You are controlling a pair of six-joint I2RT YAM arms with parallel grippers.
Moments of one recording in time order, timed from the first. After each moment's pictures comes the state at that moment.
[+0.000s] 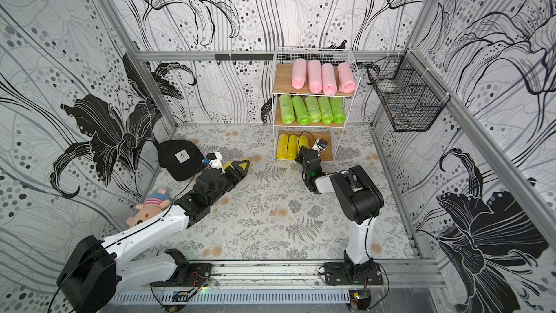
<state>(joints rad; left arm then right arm) -0.59 1.16 0.63 0.23 -0.15 -1.11 0.40 1.95 0.91 0.77 0.35 0.75</state>
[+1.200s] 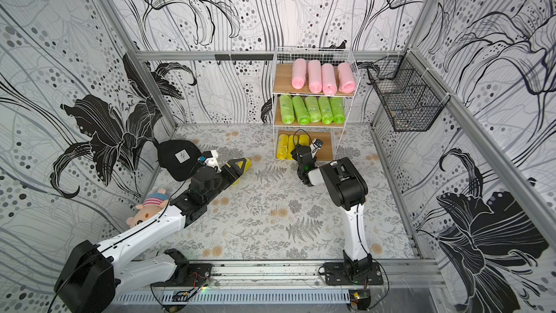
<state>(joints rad) -0.54 1.13 0.63 0.20 -0.13 -1.04 0.39 2.15 1.10 0.66 0.39 0.85</state>
